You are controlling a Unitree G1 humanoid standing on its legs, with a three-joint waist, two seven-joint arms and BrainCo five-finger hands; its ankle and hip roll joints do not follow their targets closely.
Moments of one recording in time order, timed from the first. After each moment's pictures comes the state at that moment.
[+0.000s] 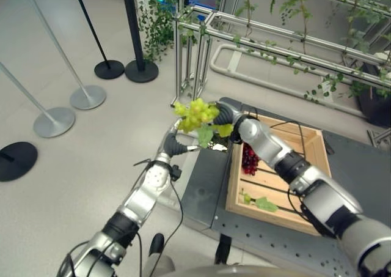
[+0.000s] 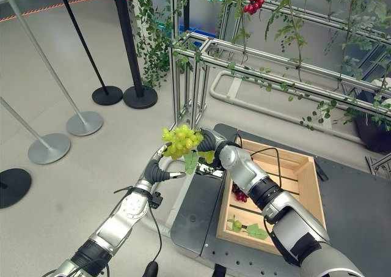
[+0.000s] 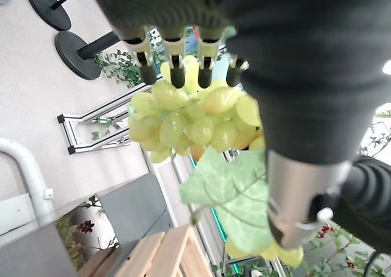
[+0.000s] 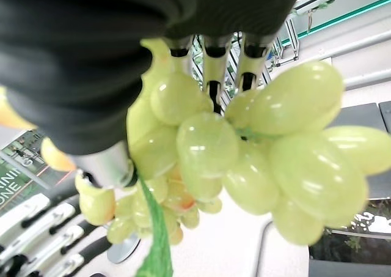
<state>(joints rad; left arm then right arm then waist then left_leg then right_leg) -0.29 0.36 -0.45 0.16 0.10 0.07 0.29 -0.83 -0.35 0.61 0.49 -0.22 0.20 0.10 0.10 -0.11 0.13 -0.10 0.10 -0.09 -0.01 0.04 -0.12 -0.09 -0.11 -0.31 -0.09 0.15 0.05</state>
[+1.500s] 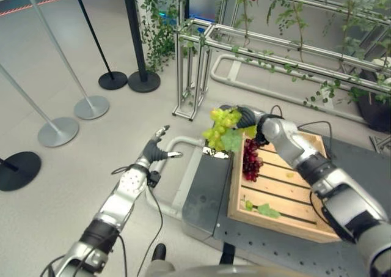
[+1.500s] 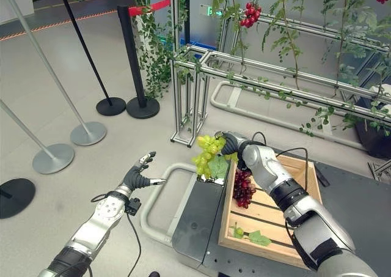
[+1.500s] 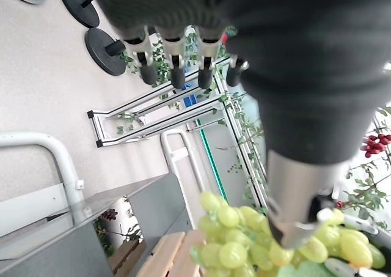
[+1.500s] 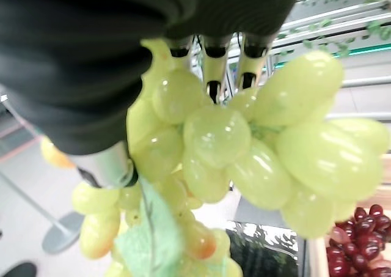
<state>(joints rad) -0.22 0.46 -0.30 0.18 -0.01 0.06 0.06 -0.80 -0.52 0.56 0.45 -0.42 0.19 0.28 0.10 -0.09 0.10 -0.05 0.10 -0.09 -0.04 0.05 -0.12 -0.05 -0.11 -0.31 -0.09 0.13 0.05</state>
